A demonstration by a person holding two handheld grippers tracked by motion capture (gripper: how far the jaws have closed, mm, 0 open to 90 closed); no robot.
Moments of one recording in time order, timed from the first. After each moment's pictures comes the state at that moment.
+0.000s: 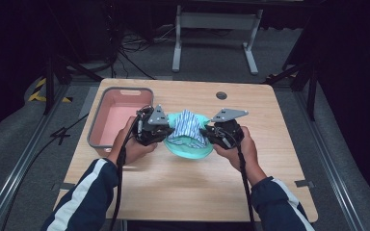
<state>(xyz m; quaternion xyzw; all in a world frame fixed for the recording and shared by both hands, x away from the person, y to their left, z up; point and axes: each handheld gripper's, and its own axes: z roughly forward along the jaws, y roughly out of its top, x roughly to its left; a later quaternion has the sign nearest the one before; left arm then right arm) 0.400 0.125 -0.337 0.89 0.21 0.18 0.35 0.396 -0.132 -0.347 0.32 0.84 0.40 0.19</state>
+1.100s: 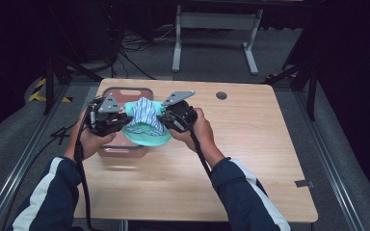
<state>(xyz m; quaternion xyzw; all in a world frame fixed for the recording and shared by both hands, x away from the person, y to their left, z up) 0.405 0.232 -0.319 0.86 0.30 0.23 0.34 0.429 -0.014 -0.323 0.26 0.86 0.41 0.17</state>
